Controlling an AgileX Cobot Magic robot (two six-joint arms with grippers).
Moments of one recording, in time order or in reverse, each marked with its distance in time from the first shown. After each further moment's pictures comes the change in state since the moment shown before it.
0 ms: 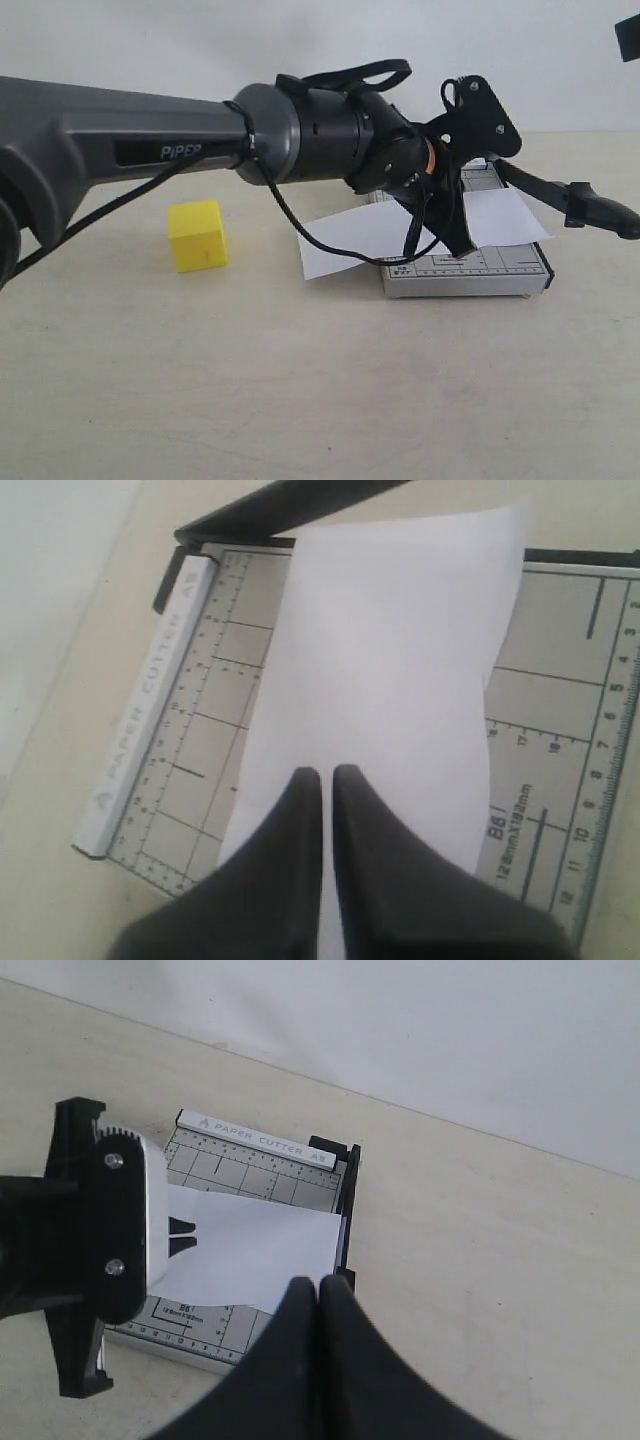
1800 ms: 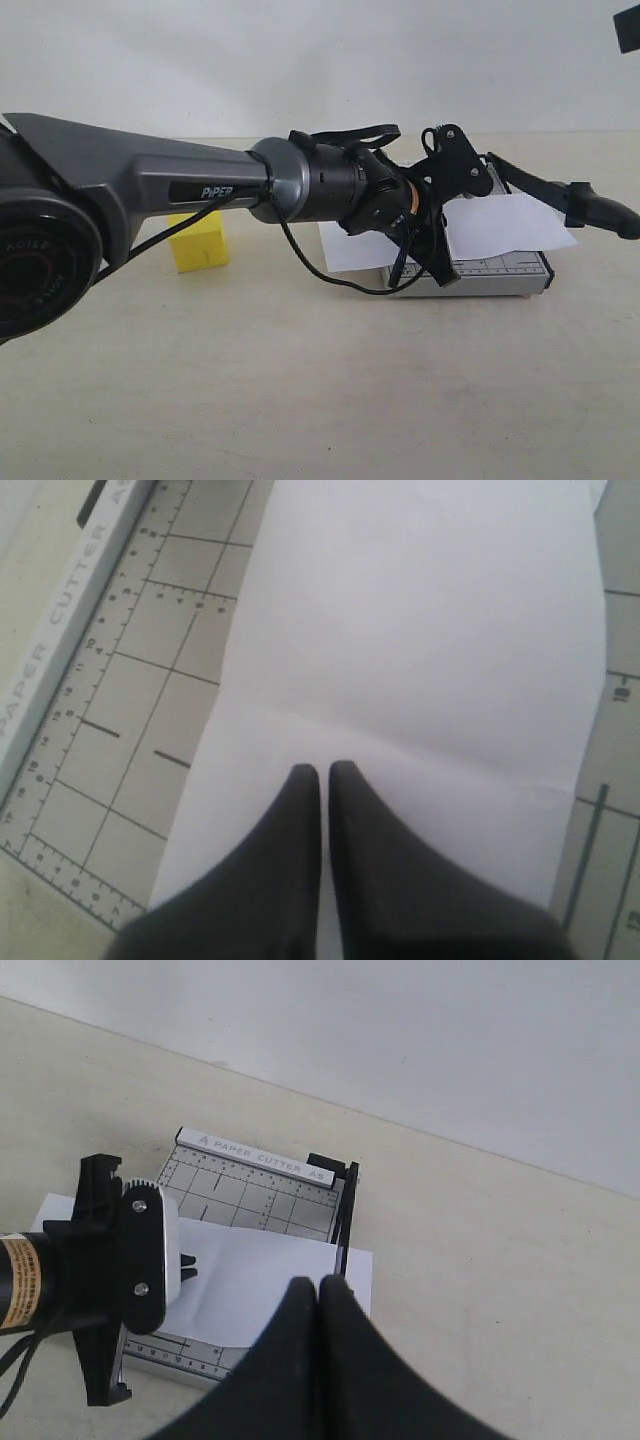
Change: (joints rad) left arm 0.036 0.122 -0.001 -0.013 -0.104 -0.029; right arm 0.000 0.000 0.000 0.000 -0.029 -0.004
